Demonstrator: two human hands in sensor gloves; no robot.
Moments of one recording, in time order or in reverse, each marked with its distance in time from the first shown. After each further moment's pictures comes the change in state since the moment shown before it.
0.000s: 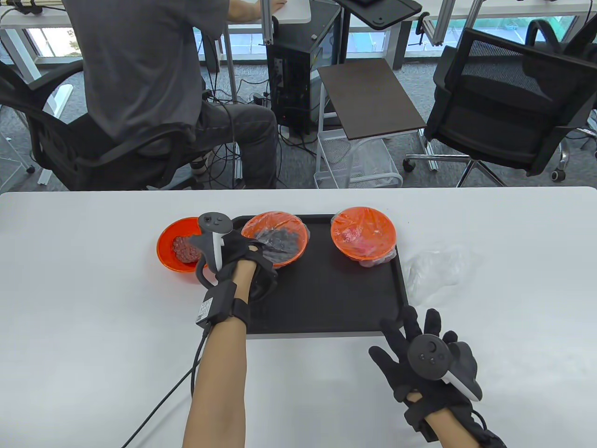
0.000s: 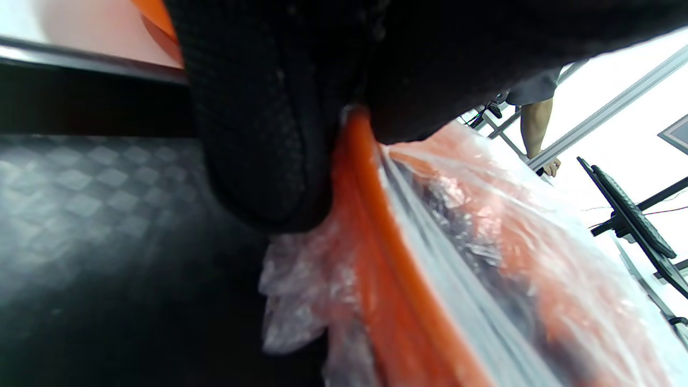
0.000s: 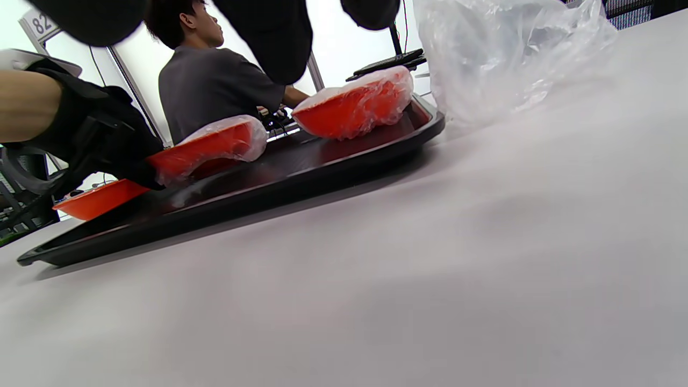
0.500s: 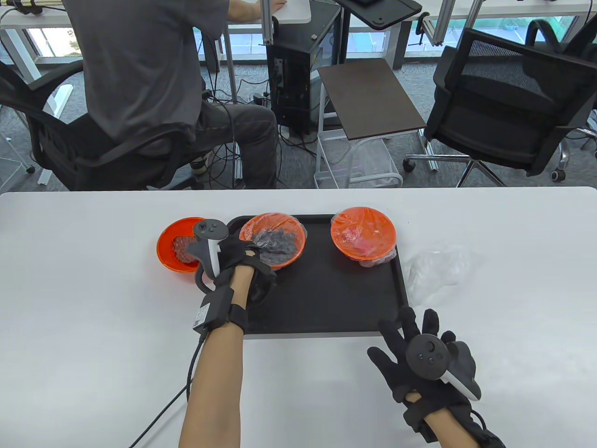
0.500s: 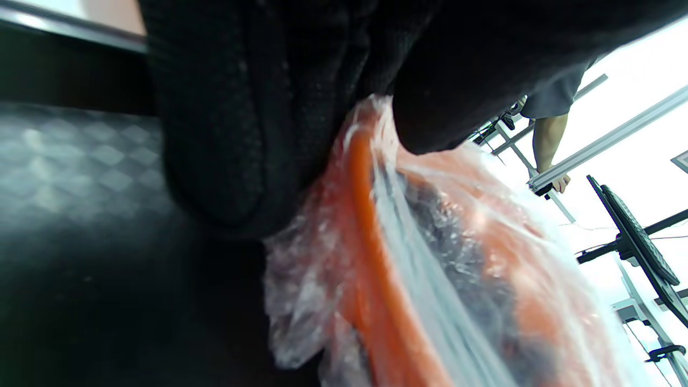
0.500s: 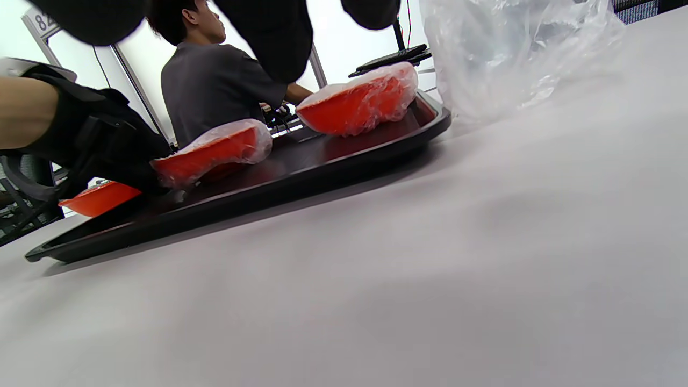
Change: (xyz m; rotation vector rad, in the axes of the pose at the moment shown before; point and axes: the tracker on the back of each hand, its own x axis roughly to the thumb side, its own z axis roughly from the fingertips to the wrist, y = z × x) left_hand -0.015 0.002 0.008 -0.021 0.035 0.090; right_hand 0.003 0.000 0.000 0.007 -0.007 0.000
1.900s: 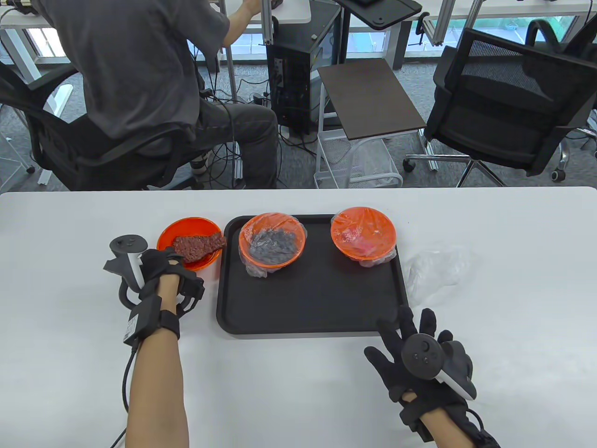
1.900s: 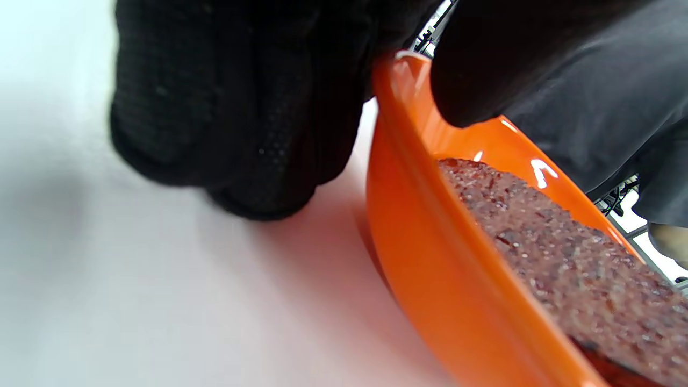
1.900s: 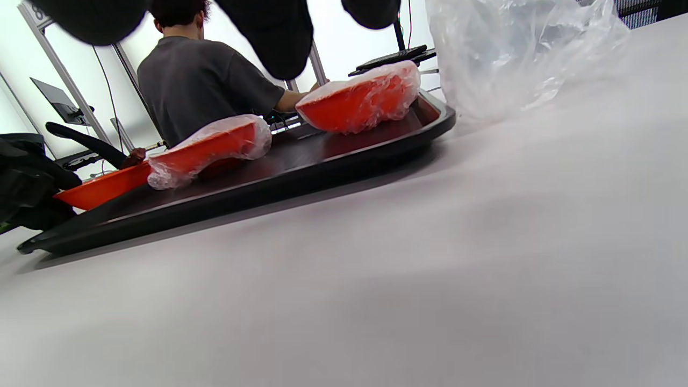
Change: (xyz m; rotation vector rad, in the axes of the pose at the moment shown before) left_hand -0.087 0.101 -0.071 0.179 0.187 0.012; right_hand 0.006 0.002 -0.003 0.006 0.006 0.028
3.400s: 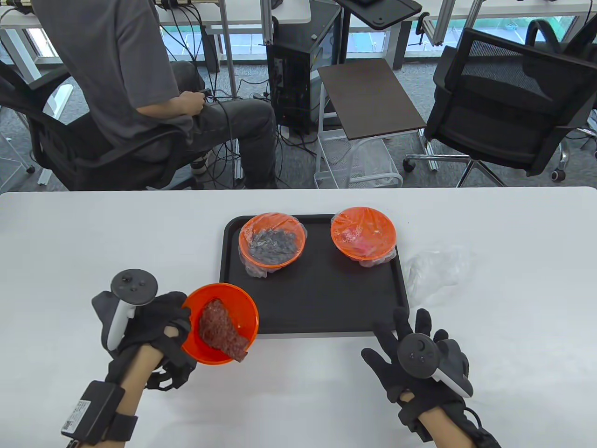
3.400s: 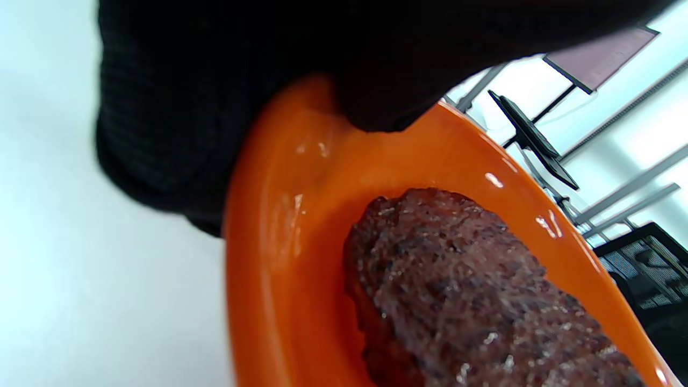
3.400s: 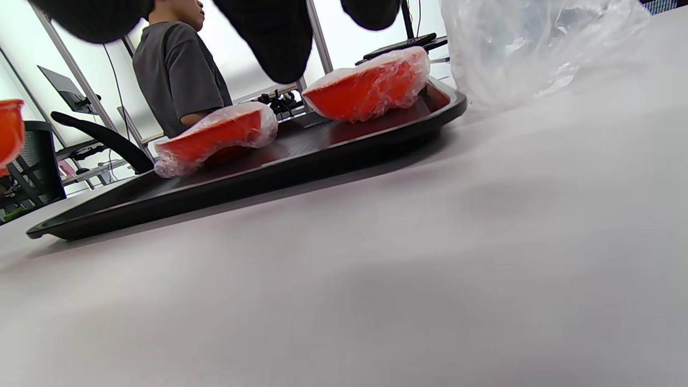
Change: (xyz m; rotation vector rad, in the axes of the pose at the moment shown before) left_hand -0.044 0.052 0.162 -0.345 -0.547 -0.295; right_hand 0.007 0.000 -0.001 0.025 -0.020 0.007
